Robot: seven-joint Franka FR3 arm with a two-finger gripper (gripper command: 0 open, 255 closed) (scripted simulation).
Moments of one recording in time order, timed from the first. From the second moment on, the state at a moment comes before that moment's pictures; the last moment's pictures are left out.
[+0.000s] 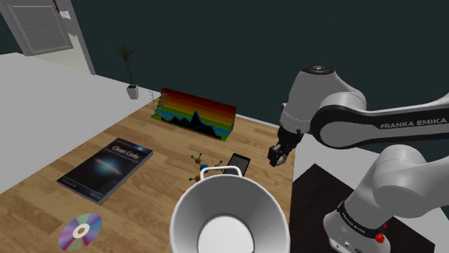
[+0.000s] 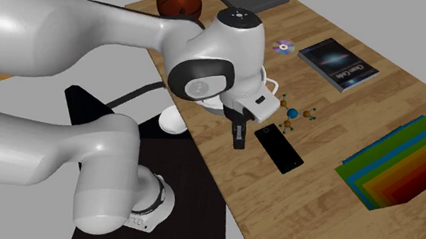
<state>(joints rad) 0.16 -0.78 0.35 -2.83 0.20 2.11 0.34</state>
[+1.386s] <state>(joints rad) 0.21 -0.72 0.50 -2.59 0.26 1.93 0.53</state>
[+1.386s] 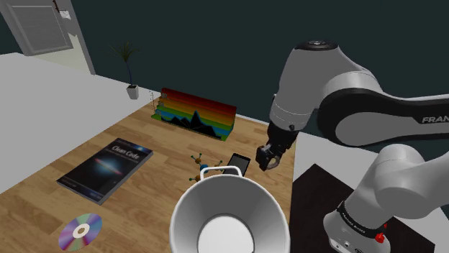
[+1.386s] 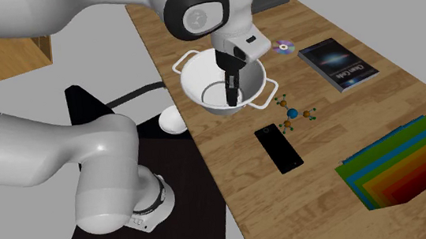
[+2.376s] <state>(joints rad) 0.14 -0.35 0.88 -2.27 0.21 2.01 0.92</state>
